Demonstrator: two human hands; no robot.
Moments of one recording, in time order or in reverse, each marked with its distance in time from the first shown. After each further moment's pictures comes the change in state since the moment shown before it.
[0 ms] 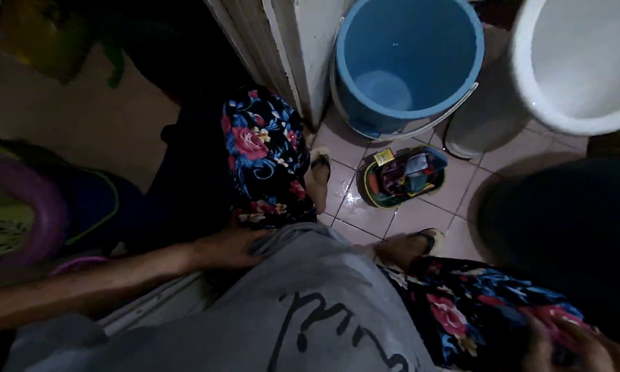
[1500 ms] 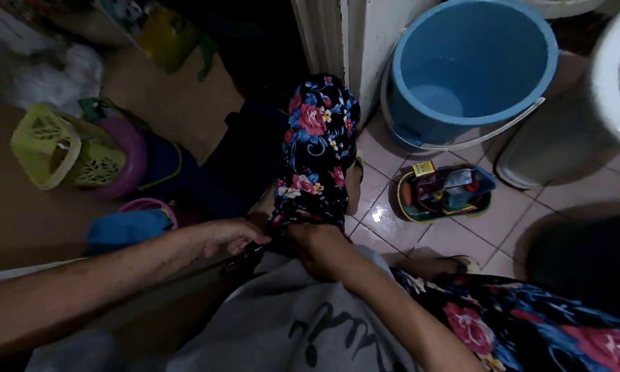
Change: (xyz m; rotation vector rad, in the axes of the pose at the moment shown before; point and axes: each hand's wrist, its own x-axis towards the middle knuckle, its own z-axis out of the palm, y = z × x) left_hand -0.045 -0.021 0.066 -0.873 0.222 -0.310; right_hand -0.005 -0.246 0.099 0.719 -1.128 -1.155
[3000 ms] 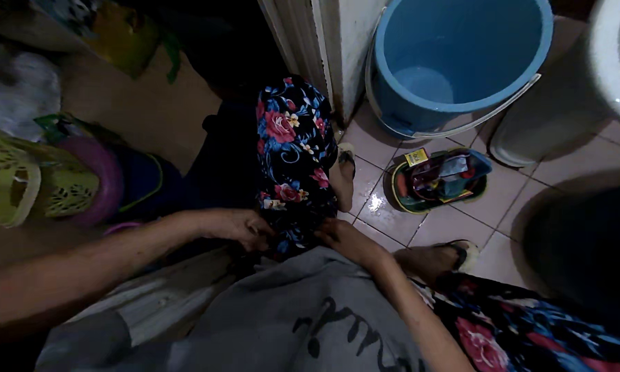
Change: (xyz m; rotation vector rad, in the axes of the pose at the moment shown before) left_hand 0.044 0.048 -0.038 0.587 -0.328 0.252; right_hand -0.007 0.100 0.004 0.241 -0.040 0.293
